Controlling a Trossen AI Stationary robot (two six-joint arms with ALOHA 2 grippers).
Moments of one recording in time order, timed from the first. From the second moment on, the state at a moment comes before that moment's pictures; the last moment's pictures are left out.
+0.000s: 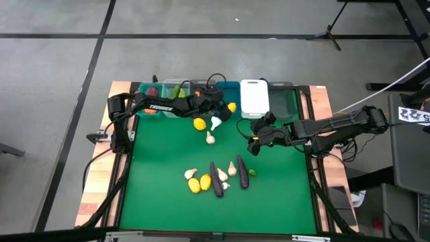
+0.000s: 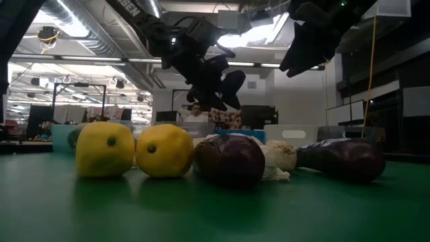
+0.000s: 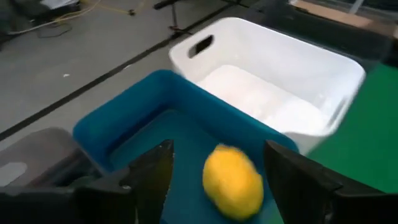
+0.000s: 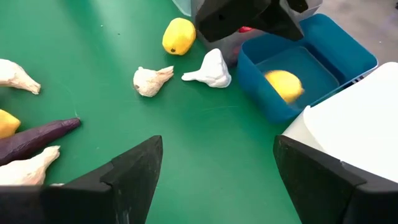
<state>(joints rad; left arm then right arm) 0.33 1.88 1.19 0.16 -0.36 -0.19 0.15 1.25 0.94 -0.53 0.50 0.42</state>
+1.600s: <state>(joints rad) 0.32 1.73 1.07 -0.45 0.00 0.64 0.15 1.25 0.94 -0.55 0.49 0.42</state>
